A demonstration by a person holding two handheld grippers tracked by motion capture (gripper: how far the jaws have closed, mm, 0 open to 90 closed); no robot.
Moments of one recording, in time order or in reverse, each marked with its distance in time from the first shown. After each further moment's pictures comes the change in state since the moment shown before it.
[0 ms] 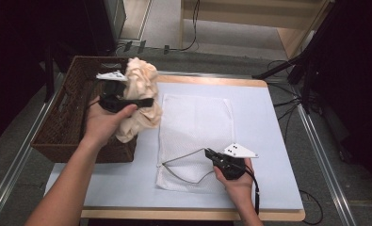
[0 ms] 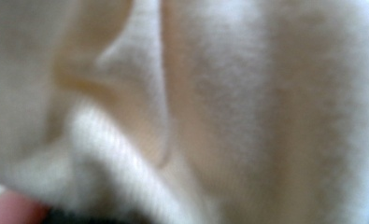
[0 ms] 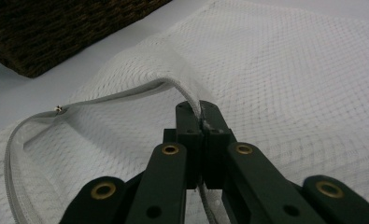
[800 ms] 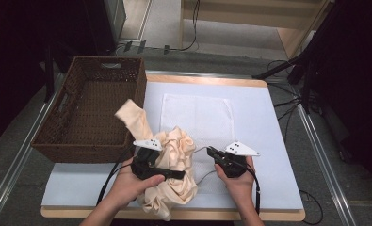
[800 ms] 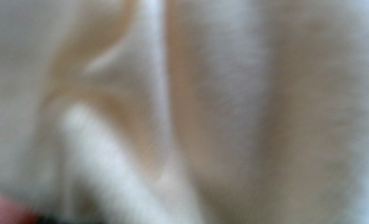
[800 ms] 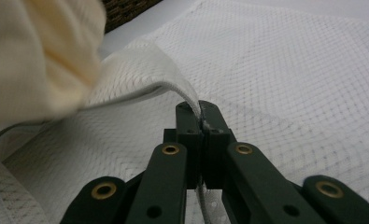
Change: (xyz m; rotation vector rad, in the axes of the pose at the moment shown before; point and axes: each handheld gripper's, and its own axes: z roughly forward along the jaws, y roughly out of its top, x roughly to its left) left arm -0.100 -0.122 0.052 0.202 -0.375 -0.065; right arm -0.006 0.001 0.001 -0.002 -0.031 0.028
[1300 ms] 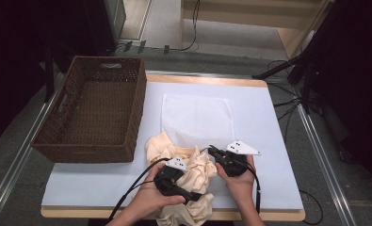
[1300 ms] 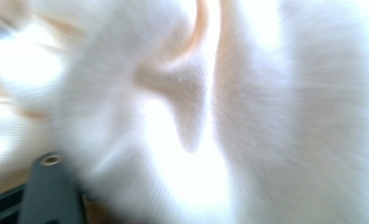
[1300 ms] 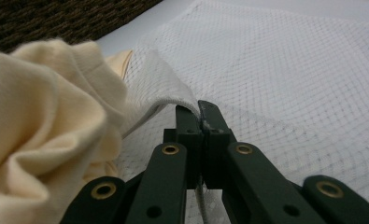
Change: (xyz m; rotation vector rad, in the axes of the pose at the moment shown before) left arm -0.008 -0.010 0.055 0.098 0.137 0.096; right arm -0.002 0.002 0.000 -0.007 -0.005 0.008
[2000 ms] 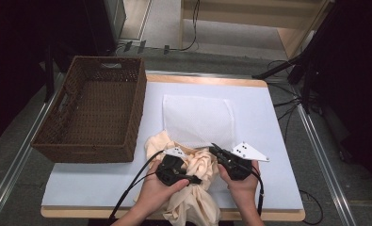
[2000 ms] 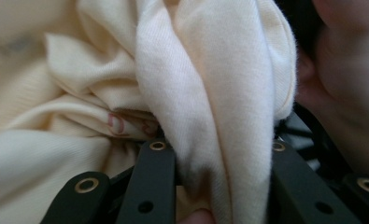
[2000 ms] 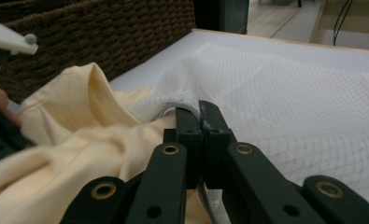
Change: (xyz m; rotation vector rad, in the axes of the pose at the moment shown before) left arm 0.013 0.013 0.003 -0.118 0.004 -0.169; right arm 0.015 0.013 -0.027 -0.129 0.017 -0.025
